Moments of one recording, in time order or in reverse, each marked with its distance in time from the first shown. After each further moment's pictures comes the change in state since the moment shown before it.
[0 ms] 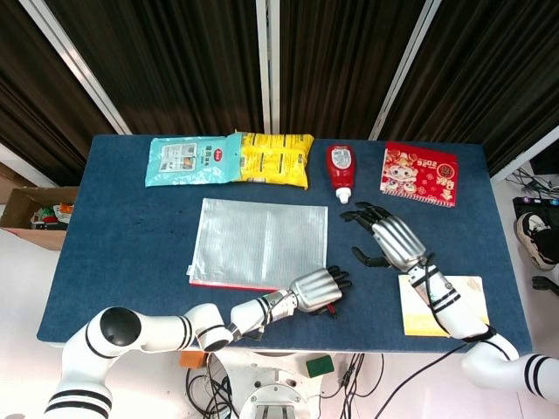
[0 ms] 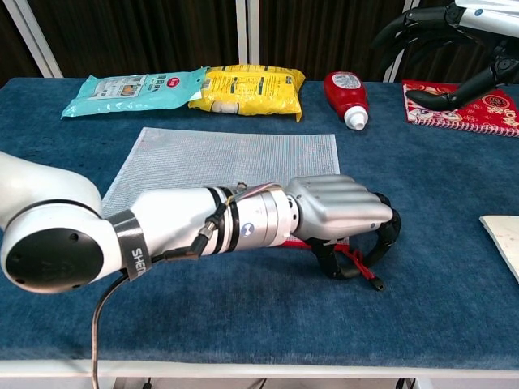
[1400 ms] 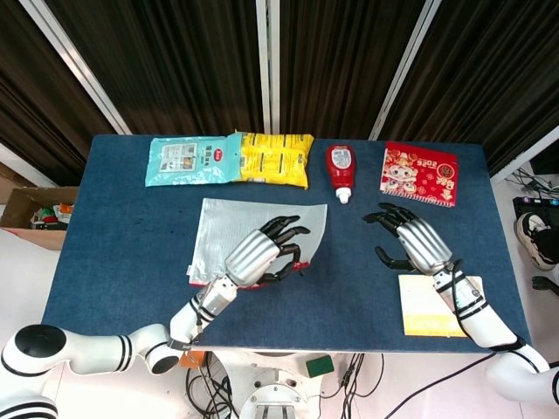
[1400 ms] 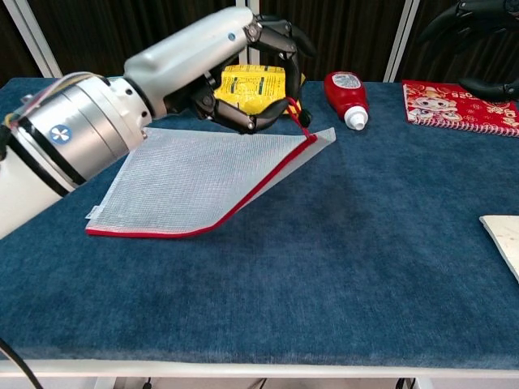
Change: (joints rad) left arm 0.365 0.241 -0.009 -0.351 0.063 0.622 -0.120; right arm -0.059 0.094 -0.037 -0.007 -0.059 0.060 0.037
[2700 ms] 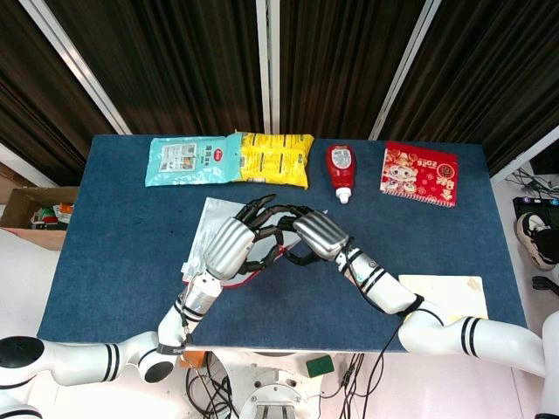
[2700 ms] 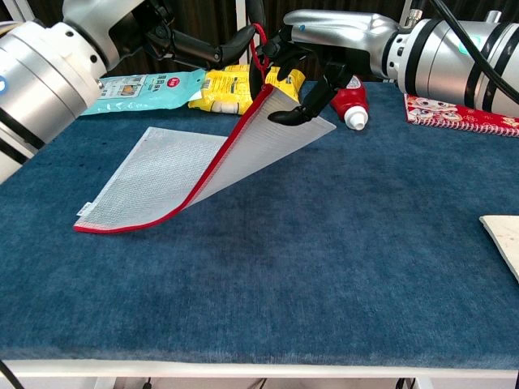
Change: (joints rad) left arm 0.087 0.039 -0.085 -0.125 -0.016 0.054 0.024; right arm 0.328 -0.271 0.172 0.006 0.257 -0.368 -0.218
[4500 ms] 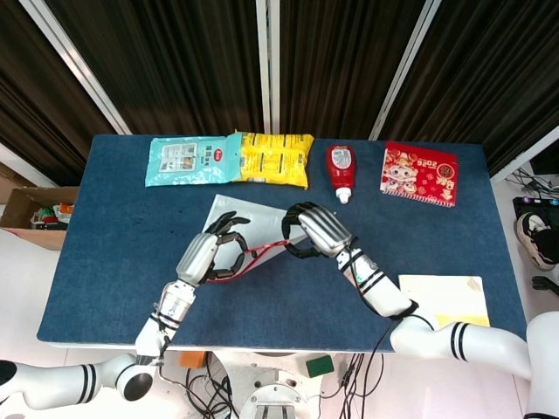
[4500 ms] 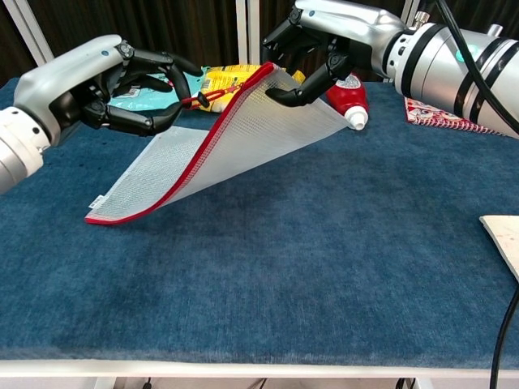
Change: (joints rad) left arm 0.161 0.064 0.071 -0.046 -0.164 -0.086 -0.204; right arm -0.032 -0.082 -0.006 0.044 0.022 0.148 0.014
